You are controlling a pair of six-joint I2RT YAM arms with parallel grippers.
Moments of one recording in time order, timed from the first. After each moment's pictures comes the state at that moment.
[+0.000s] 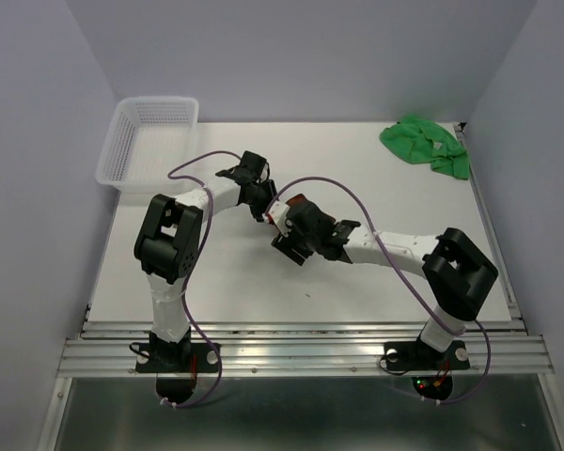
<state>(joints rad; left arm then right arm) -0.44 1.97 1.36 -0.43 0.30 -0.69 0.89 1.69 1.09 -0.19 0.12 -0.22</state>
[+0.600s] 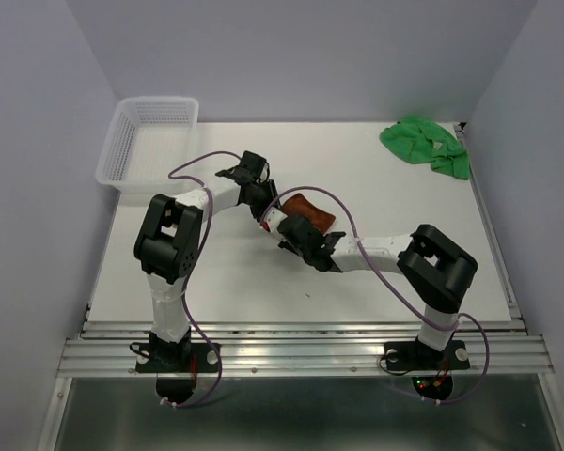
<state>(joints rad) -0.44 1.97 1.36 -0.44 0.31 -0.69 0.93 1.81 1.03 -0.02 0.43 -0.31</state>
